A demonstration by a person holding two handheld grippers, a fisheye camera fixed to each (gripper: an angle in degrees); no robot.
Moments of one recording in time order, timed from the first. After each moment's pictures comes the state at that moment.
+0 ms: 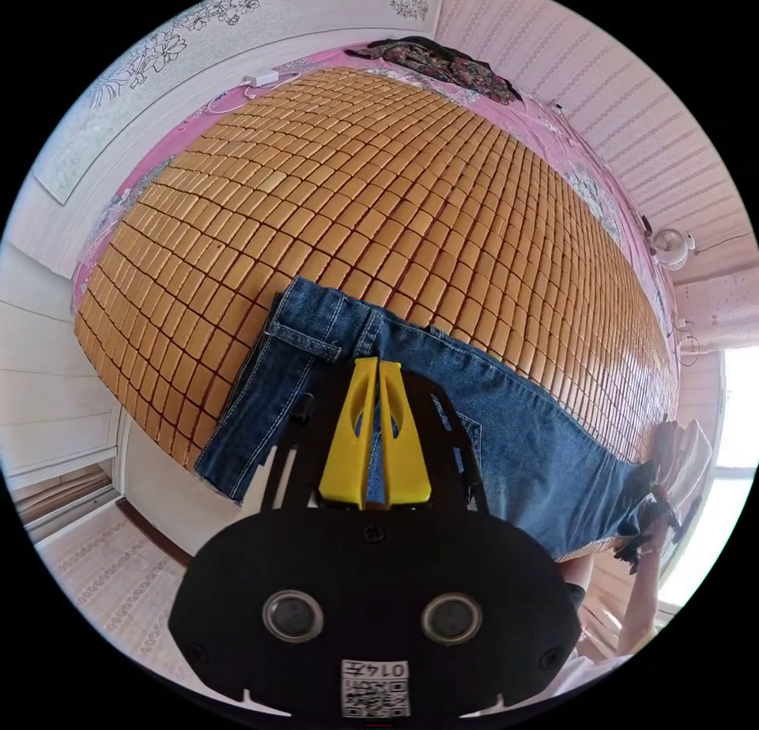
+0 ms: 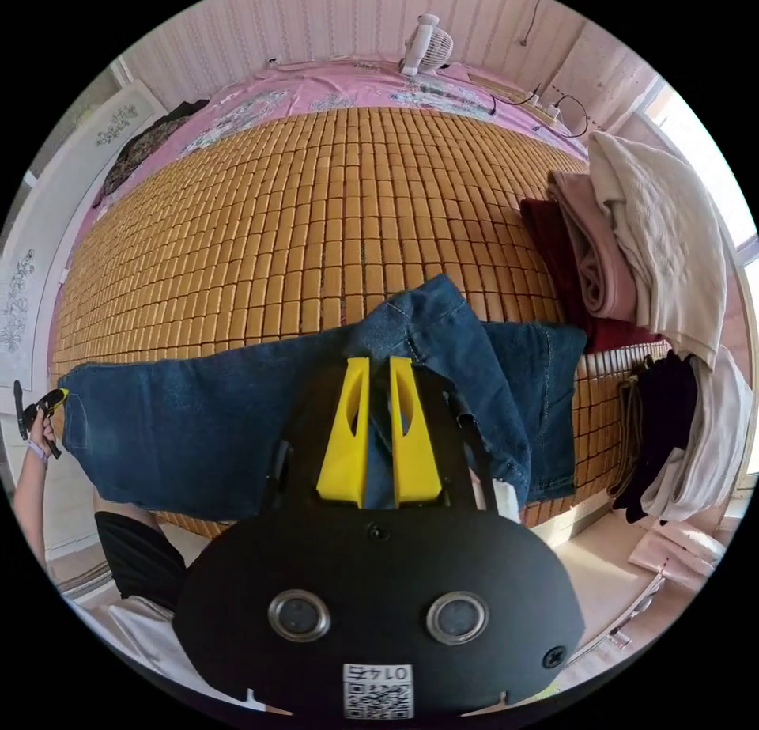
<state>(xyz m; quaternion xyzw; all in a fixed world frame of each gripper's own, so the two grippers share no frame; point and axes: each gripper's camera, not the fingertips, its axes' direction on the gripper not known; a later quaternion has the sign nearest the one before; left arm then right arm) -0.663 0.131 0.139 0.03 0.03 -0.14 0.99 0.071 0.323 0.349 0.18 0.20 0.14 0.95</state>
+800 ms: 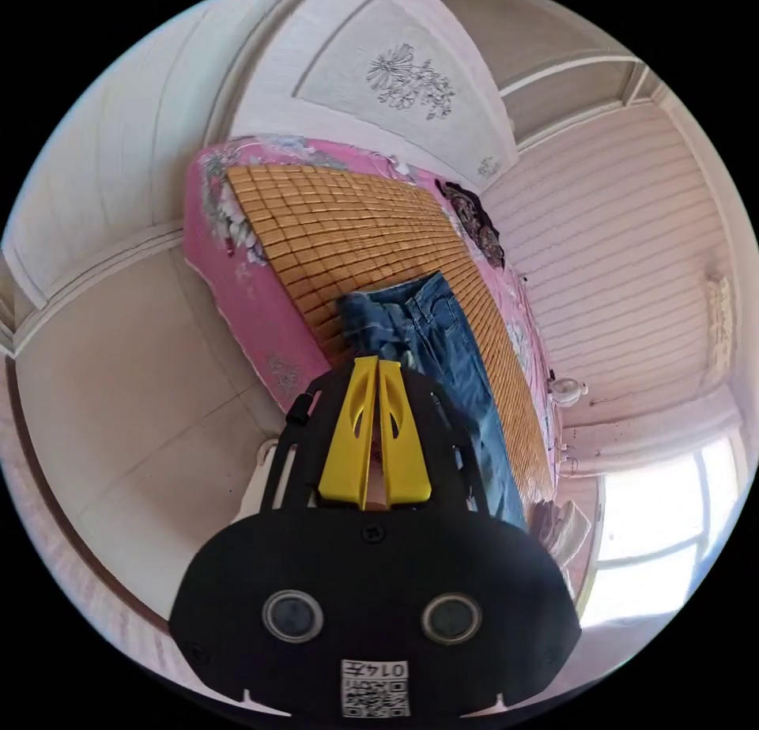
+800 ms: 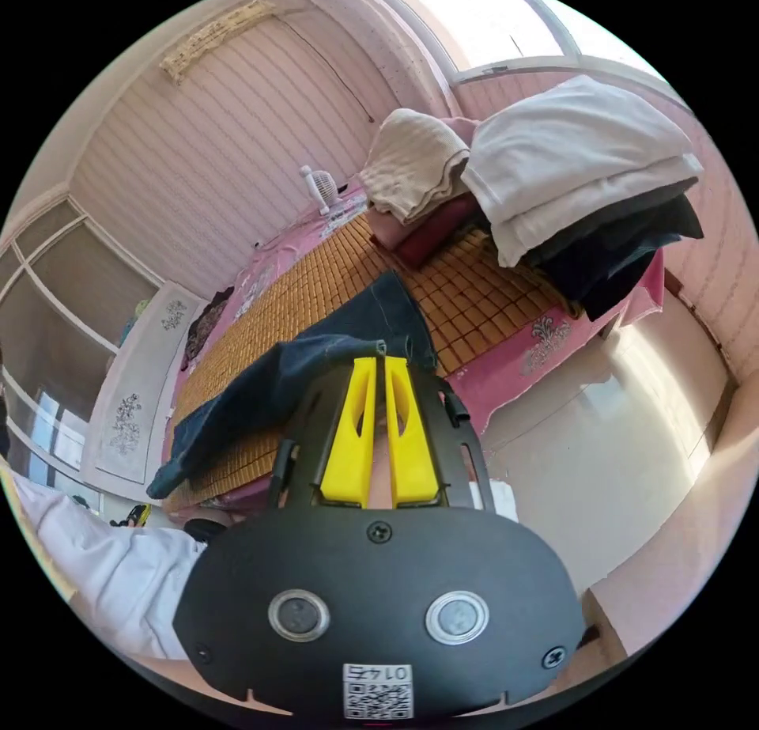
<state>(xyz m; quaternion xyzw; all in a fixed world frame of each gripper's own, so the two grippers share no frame) -0.844 0.450 0.056 0.24 0.20 -0.34 0.88 0.168 0.676 0.320 0.45 0.00 0.26 0.86</state>
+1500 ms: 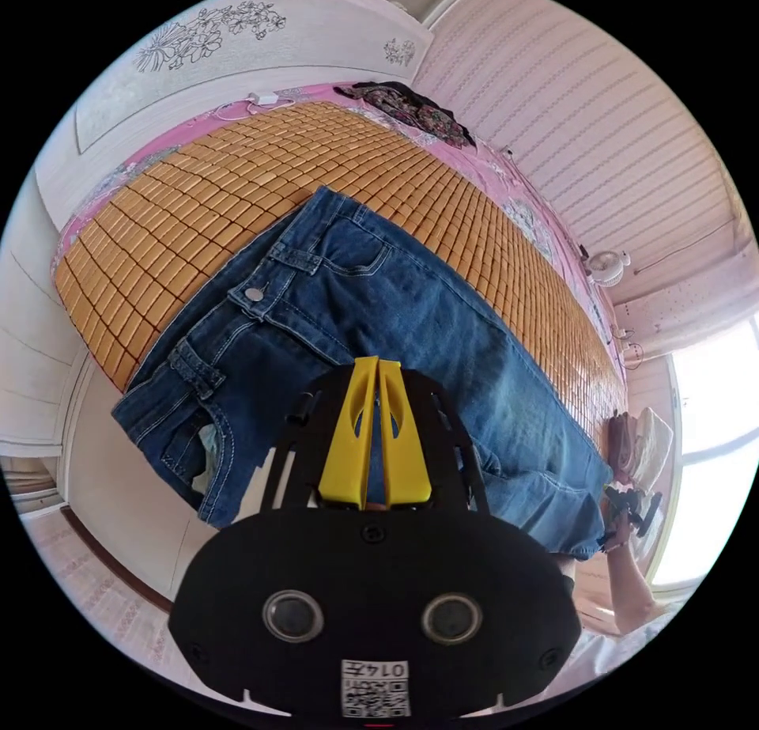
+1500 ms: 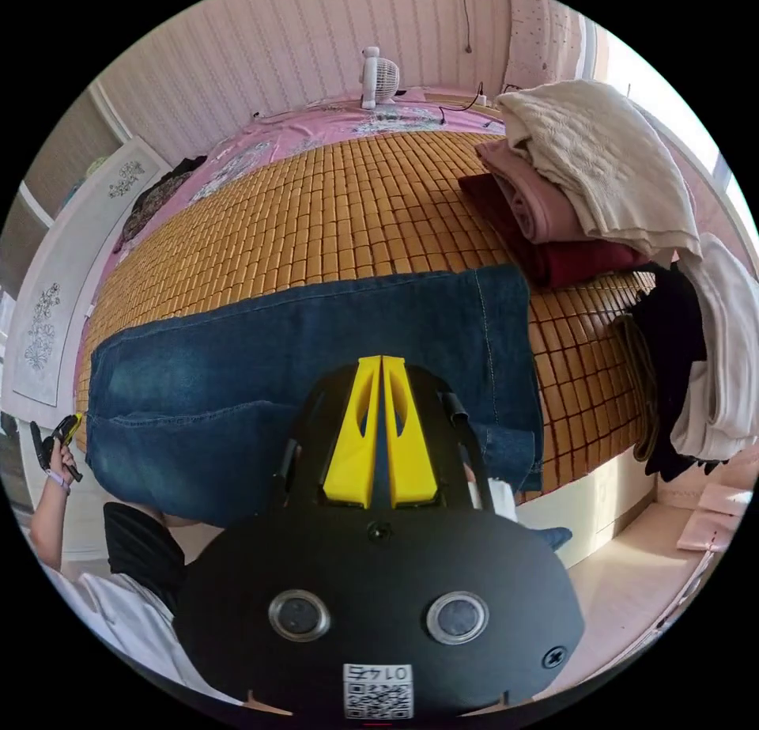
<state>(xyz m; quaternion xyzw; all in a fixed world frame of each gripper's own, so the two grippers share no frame) -0.664 0.247 0.129 0.13 0.11 -0.14 0.98 0.125 0.390 0.332 0.27 0.15 0.17 0.94</state>
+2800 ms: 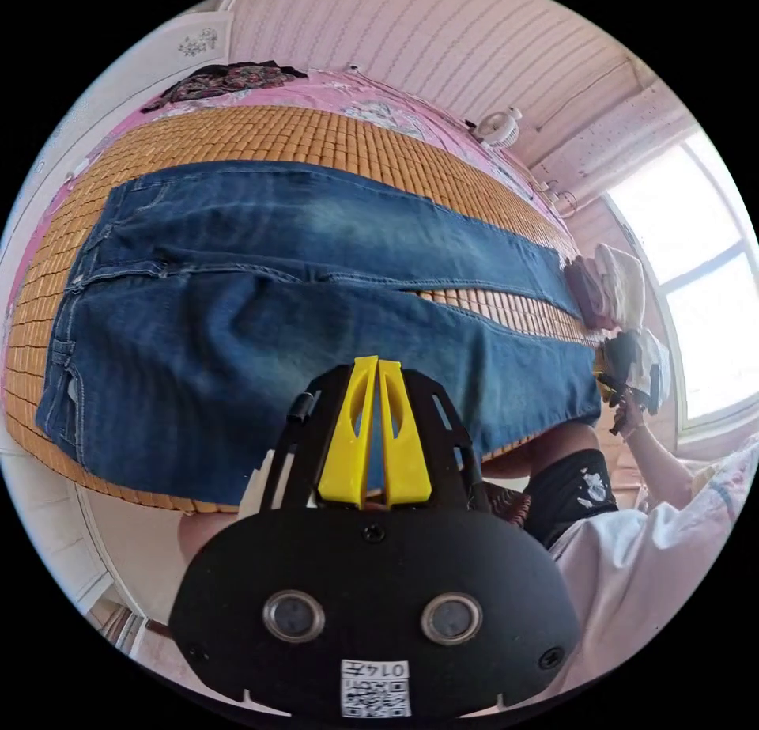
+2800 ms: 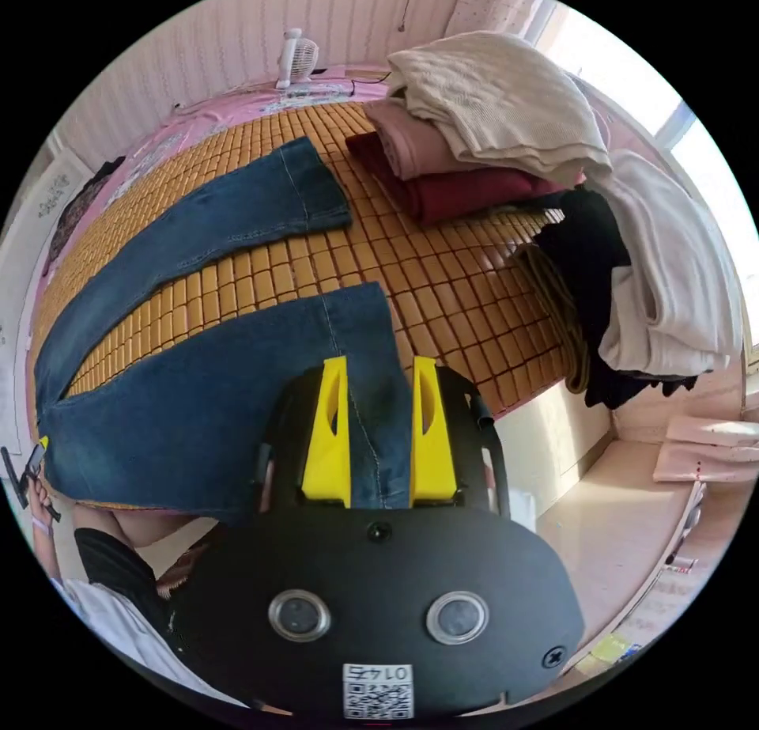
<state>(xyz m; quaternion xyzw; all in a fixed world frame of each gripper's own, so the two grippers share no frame) -0.437 0.275 0.214 0.06 0.16 0.11 0.98 0.213 0.429 0.339 0.22 0.23 0.27 0.91</state>
